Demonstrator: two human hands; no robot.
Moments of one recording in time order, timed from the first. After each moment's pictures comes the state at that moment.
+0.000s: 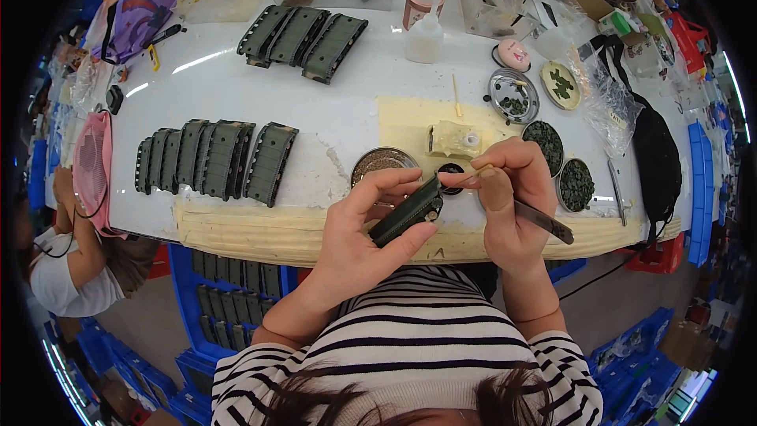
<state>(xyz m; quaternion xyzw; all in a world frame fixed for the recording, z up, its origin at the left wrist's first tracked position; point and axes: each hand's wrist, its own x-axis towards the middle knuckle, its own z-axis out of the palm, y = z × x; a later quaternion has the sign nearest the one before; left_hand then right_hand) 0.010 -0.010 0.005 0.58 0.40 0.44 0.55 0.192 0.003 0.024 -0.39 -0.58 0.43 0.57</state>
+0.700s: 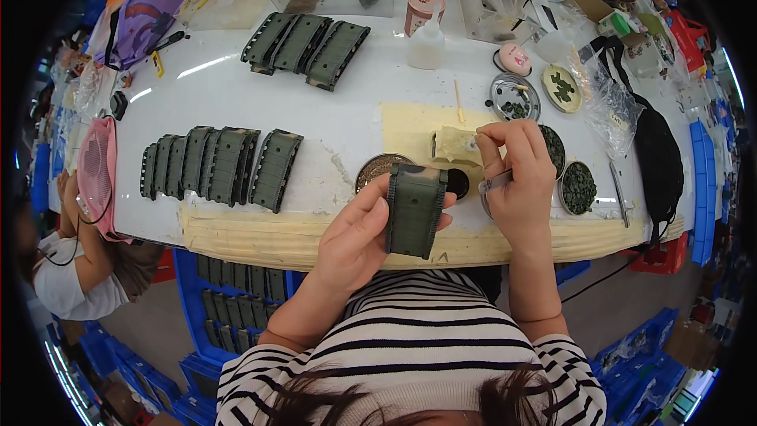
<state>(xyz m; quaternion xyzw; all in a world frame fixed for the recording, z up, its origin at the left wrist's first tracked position) 0.004 -0.007 -0.006 0.28 0.16 0.45 0.83 0.208 0.029 0.008 -0.57 -0.70 0.09 0.43</state>
